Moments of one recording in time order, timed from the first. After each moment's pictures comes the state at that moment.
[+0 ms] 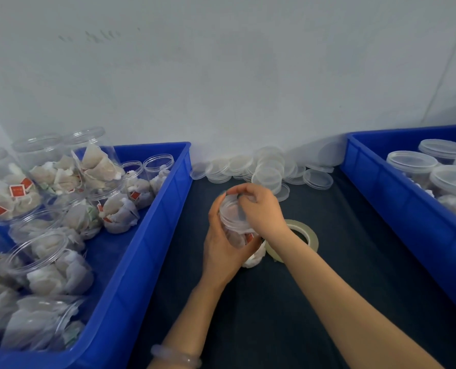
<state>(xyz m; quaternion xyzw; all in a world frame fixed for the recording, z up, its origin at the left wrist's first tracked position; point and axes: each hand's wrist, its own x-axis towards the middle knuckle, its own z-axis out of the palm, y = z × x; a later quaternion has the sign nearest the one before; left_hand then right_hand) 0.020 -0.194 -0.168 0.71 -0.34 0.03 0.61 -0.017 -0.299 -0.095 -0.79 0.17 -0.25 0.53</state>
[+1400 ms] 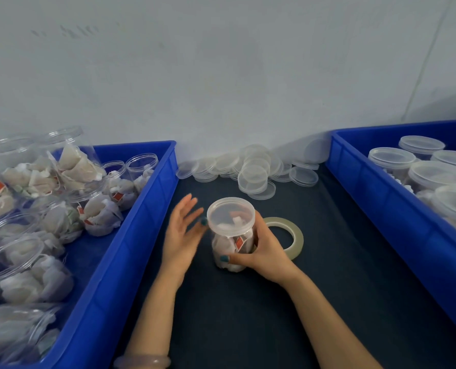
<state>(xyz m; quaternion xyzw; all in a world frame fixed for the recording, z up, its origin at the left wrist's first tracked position) 0.053 -0.166 -0.157 0.65 -0.30 -0.08 0.69 -0.062 -0.323 -0.181 -0.79 0.06 -0.20 0.58</state>
